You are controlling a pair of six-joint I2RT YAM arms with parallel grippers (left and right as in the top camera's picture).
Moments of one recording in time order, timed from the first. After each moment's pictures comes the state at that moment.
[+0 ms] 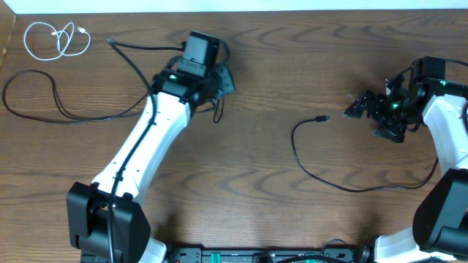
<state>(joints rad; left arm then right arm) -0.34 1.68 1.43 -0.70 0.07 -0.68 -0.21 1.70 1.26 -0.98 -0.41 0.27</state>
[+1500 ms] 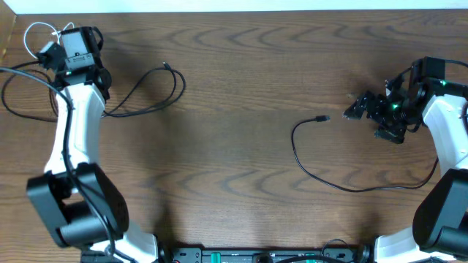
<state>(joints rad) 0.24 1.77 1.43 -0.58 -0.53 -0.58 -0.21 1.70 1.26 -1.00 -0.41 0.27</state>
